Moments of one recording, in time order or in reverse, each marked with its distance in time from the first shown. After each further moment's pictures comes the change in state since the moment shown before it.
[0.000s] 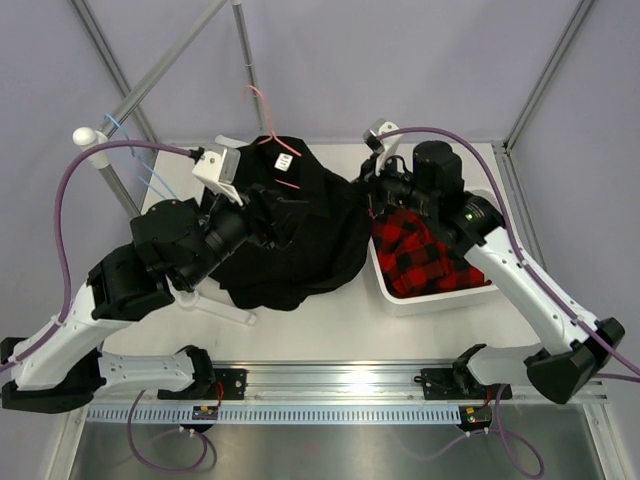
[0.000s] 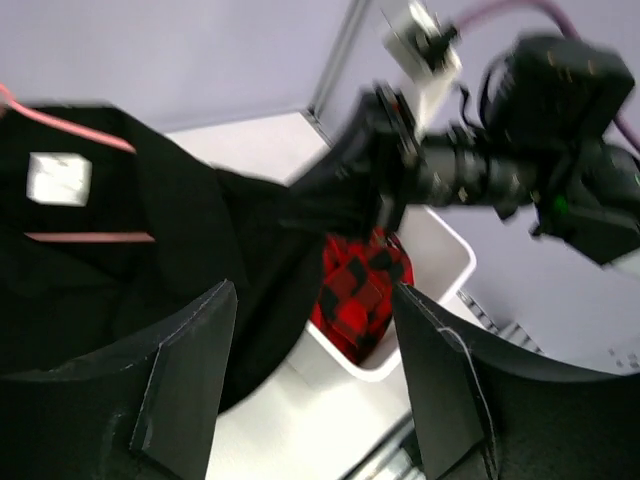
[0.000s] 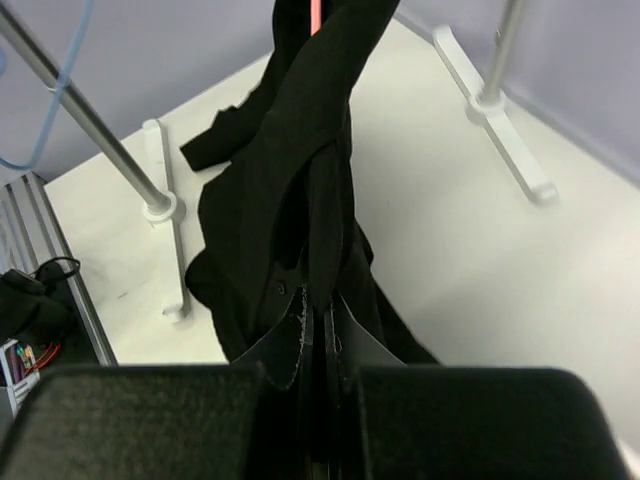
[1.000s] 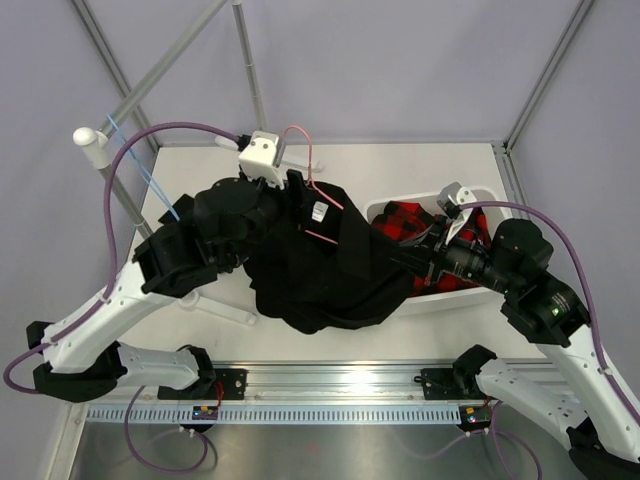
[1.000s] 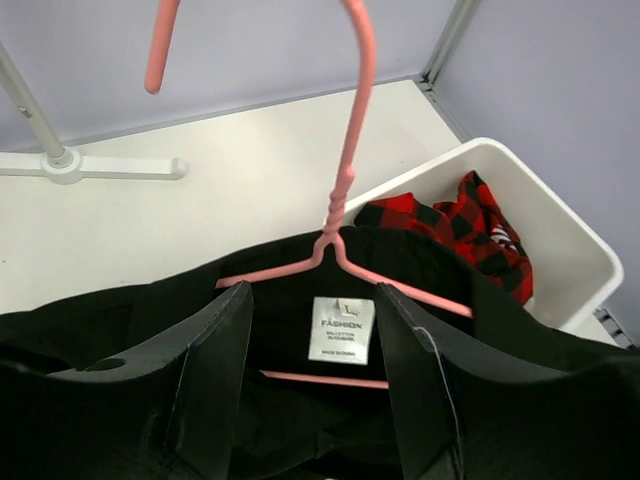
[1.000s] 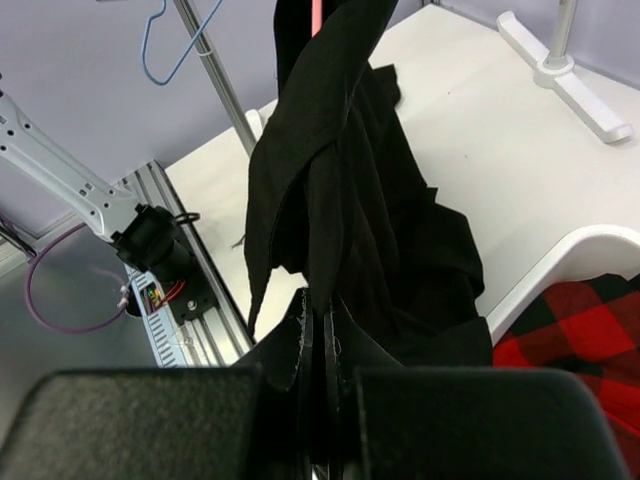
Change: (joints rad) left arm 0.069 0.194 0.093 -0.064 -0.124 0.084; right arm 0.000 -0.587 -0.332 -0.152 -0.058 0.177
